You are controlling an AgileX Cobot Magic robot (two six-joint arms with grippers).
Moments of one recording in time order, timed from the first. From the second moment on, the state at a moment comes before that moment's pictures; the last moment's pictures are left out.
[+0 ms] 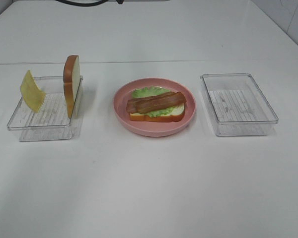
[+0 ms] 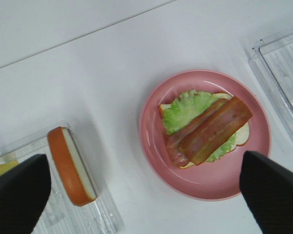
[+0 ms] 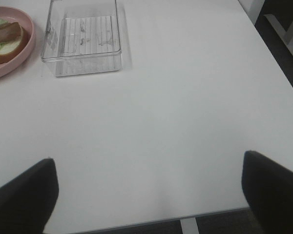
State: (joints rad) left arm -0.46 2.05 -2.22 0.04 1.21 -0.12; right arm -0.08 0.00 -0.46 0.00 1.12 0.01
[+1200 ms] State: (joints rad) left arm 0.01 1.98 -1.78 -0.07 1.14 -0.04; right arm -0.08 0.00 -0.46 0.00 1.12 0.01
